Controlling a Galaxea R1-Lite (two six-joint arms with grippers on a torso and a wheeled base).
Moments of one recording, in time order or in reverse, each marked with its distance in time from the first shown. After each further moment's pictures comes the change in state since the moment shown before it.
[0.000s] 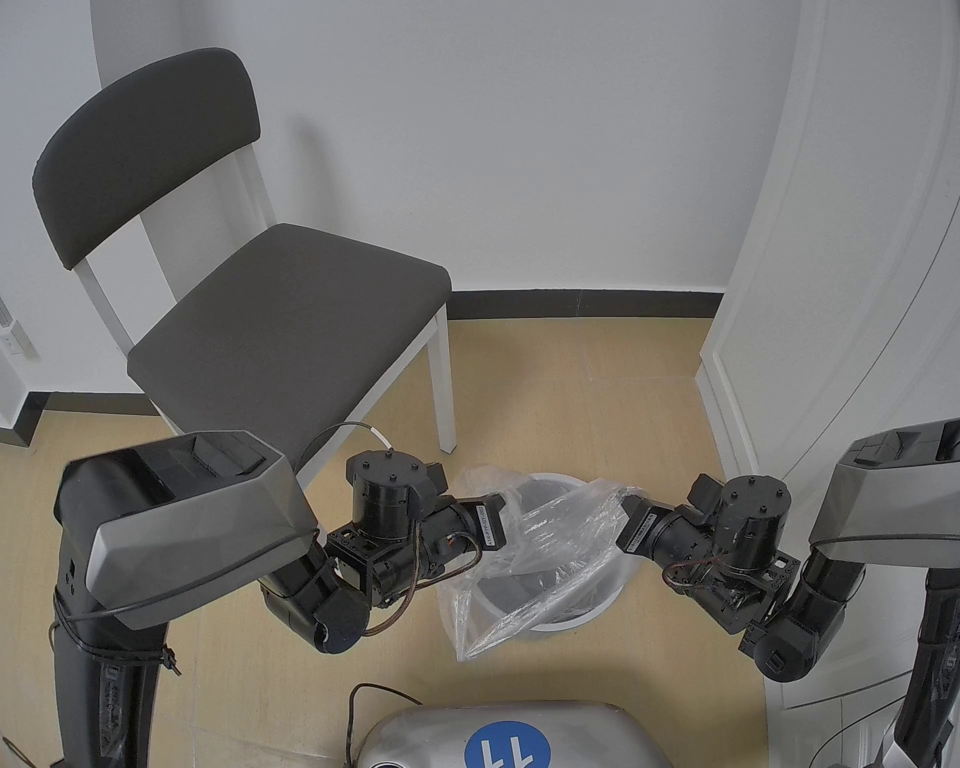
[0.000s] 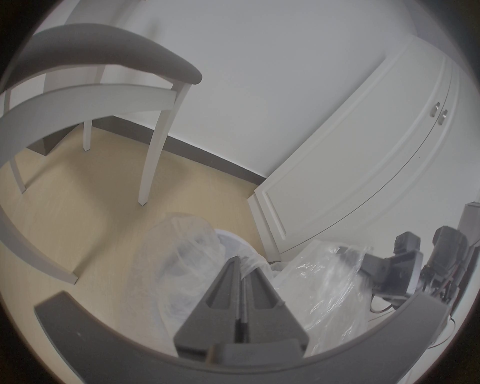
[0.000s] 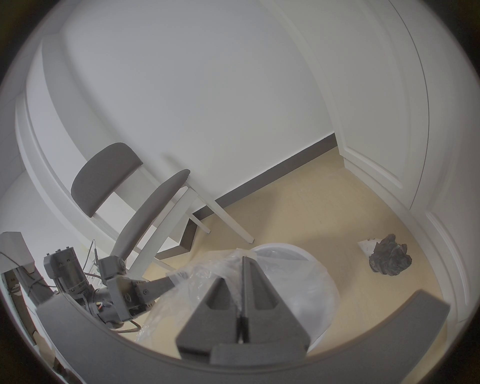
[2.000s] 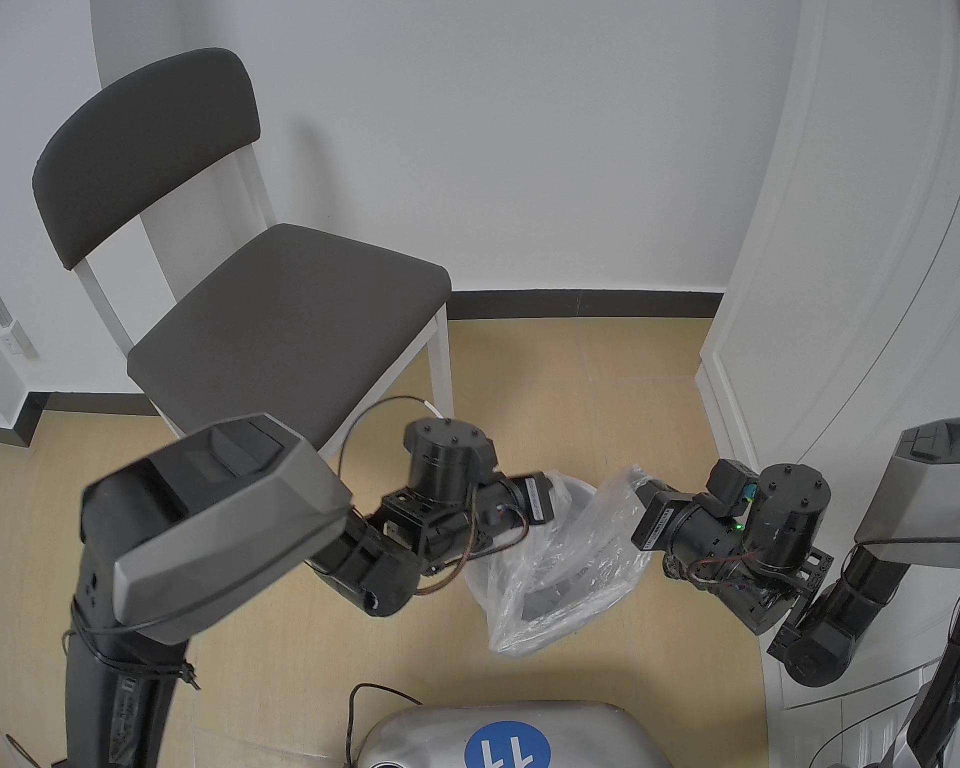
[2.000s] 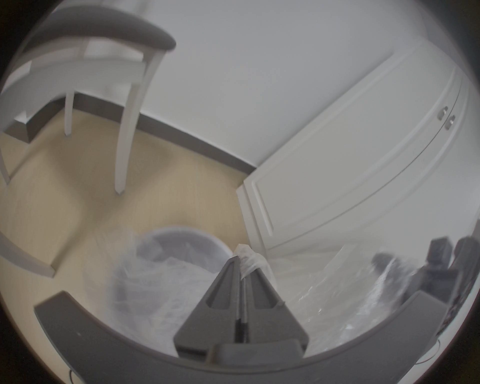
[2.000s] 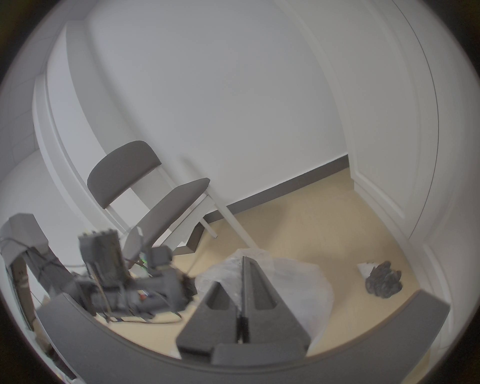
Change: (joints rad) left arm -0.054 0.051 -0.291 0.285 -0.031 -0.057; right arm 0.033 -0.135 0.070 0.000 -0.012 -0.131
